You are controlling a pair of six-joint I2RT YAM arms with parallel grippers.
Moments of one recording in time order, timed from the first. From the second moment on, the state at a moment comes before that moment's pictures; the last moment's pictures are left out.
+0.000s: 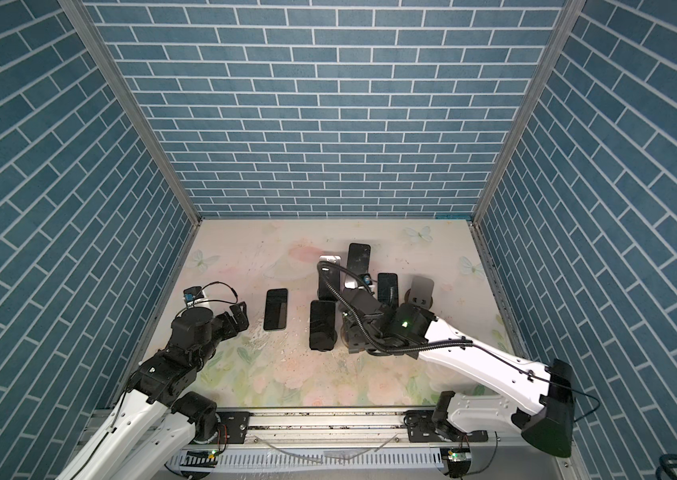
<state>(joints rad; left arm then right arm) -0.40 0.56 0.51 -0.51 -0.32 -0.57 1.06 1.15 1.09 -0.92 0.34 0.74</state>
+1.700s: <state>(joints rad) -0.40 0.79 0.54 -0.40 -0.36 -0.47 0.30 1.30 0.83 -0.74 0.27 0.62</state>
